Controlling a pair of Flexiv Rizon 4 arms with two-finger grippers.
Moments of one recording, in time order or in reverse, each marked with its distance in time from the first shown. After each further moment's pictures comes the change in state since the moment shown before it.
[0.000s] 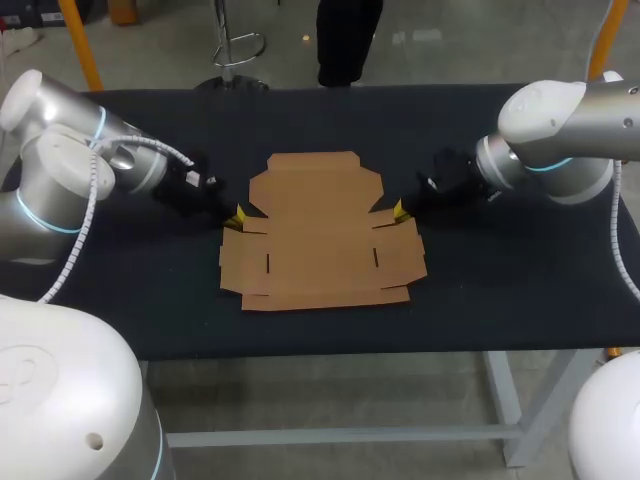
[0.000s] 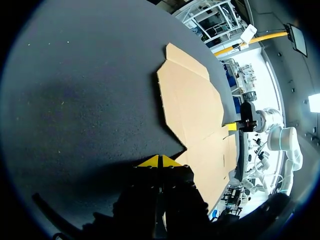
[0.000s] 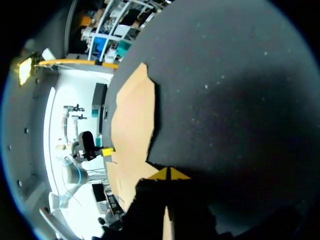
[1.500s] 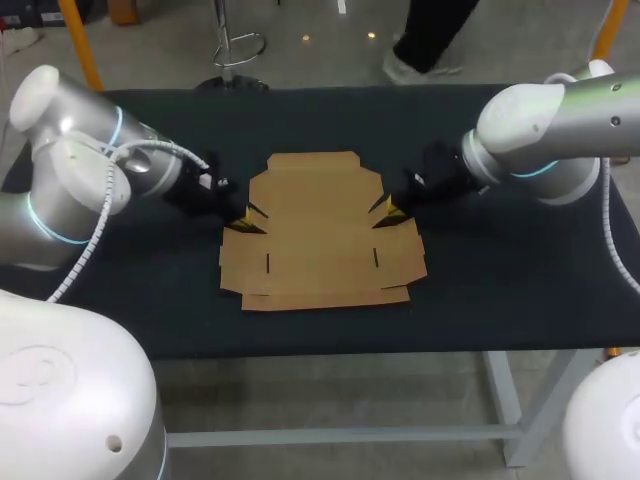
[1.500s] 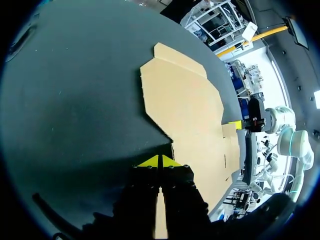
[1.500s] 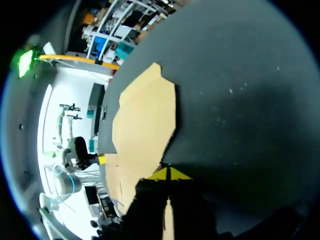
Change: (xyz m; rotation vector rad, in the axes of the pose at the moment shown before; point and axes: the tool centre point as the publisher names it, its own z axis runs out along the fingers) left arm 0.022 0.011 -0.002 0.048 -0.088 0.015; right arm 0.023 -0.001 0.004 -0.046 -0.065 -0.033
